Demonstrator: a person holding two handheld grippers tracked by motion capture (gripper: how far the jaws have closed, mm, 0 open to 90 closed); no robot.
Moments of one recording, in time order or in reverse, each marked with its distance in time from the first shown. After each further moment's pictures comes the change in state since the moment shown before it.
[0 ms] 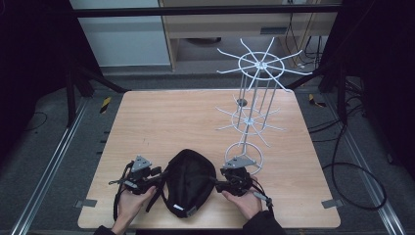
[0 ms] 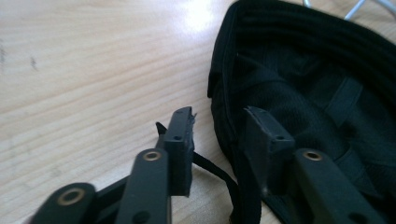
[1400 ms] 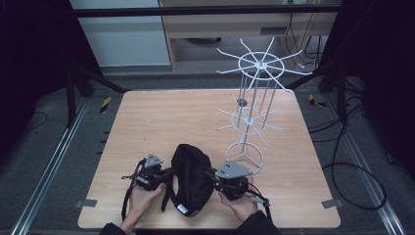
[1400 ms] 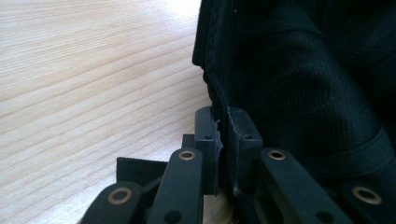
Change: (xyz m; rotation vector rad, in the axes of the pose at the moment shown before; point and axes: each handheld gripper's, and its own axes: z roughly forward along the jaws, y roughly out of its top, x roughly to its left) left arm -0.010 0.007 0.029 0.049 -0.033 0.009; right arm 0.034 0.016 -0.023 -0.195 -0.019 -0.254
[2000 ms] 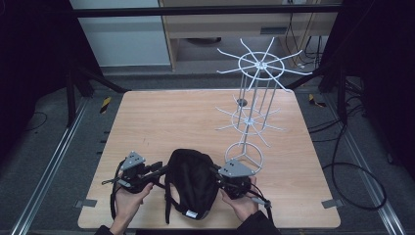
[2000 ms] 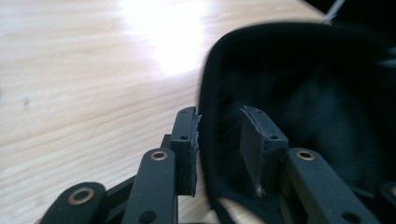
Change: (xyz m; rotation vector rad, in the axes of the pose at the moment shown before) left arm -0.007 0.015 -0.064 -0.192 -0.064 -0.058; right arm -0.003 -0.001 -0.003 -0.005 -0.095 0.032
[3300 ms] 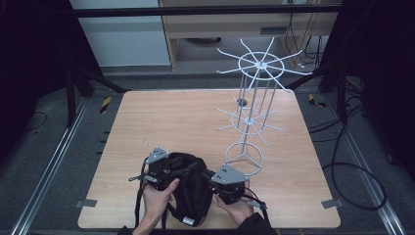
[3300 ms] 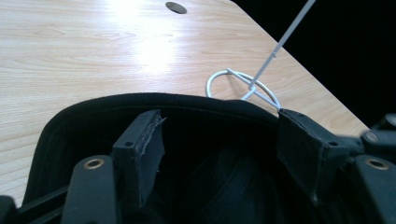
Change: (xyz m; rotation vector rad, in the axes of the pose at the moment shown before) left arm -0.053 0.021 0.040 -0.034 -0.056 -0.134; right arm 0.018 0.000 0.003 -0.042 0.079 -0.064
